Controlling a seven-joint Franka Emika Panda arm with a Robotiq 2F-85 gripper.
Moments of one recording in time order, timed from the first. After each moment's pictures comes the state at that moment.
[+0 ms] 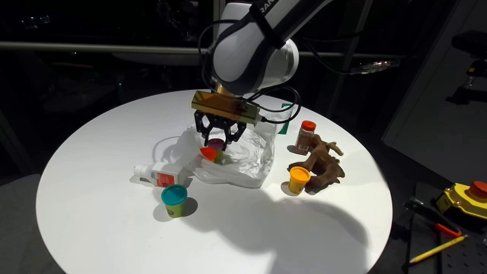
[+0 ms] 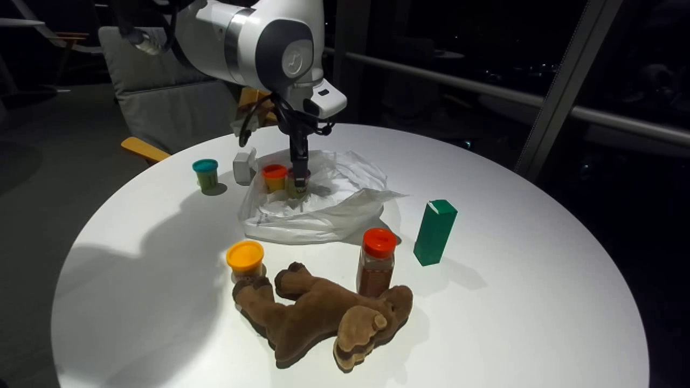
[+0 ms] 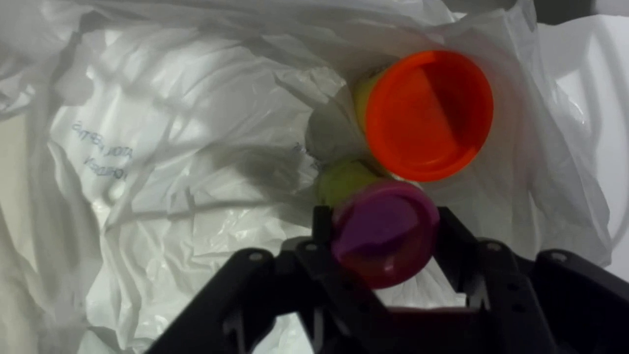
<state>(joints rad) 0.17 0.72 -0.03 -1.74 0.11 2.63 0.97</state>
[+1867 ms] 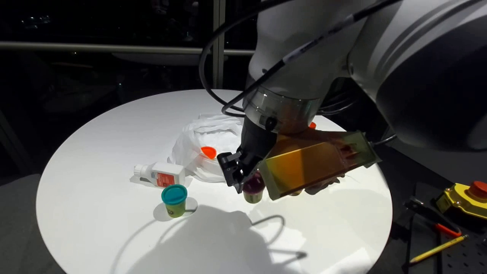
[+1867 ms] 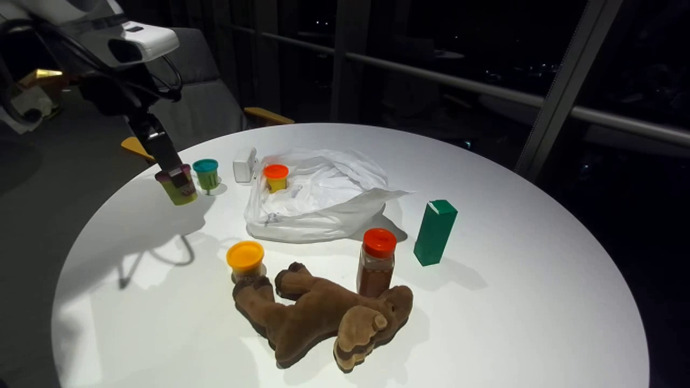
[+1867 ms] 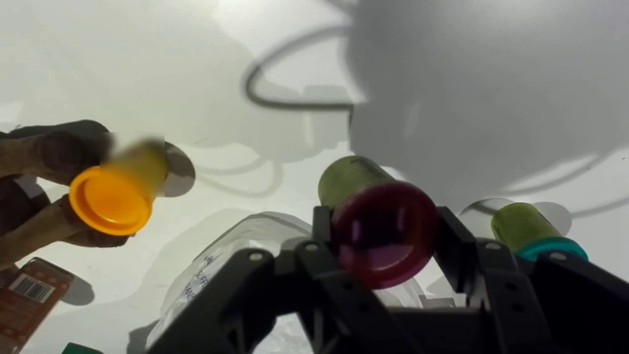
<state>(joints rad) 0.43 0.22 -0.01 -2.39 -0.54 2.71 1.27</state>
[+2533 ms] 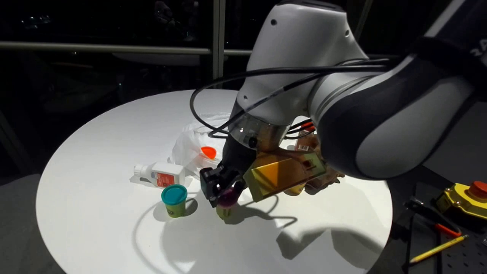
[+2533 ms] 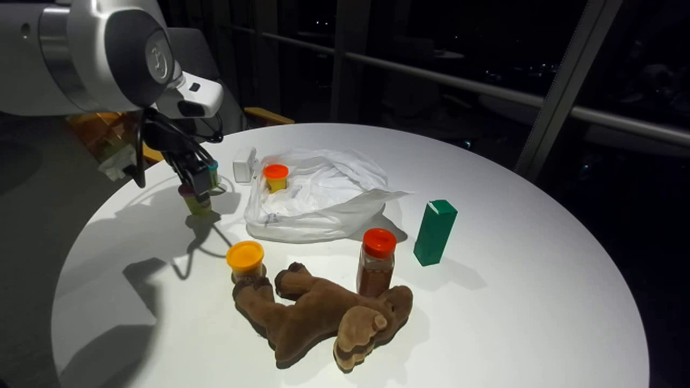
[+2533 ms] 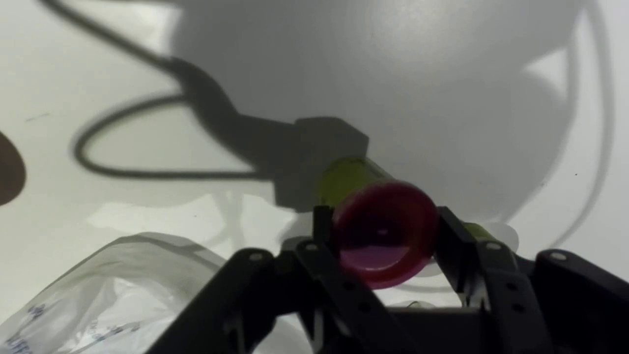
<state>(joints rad) 0.19 0.45 0.16 -2.30 -0.40 3.00 0.93</state>
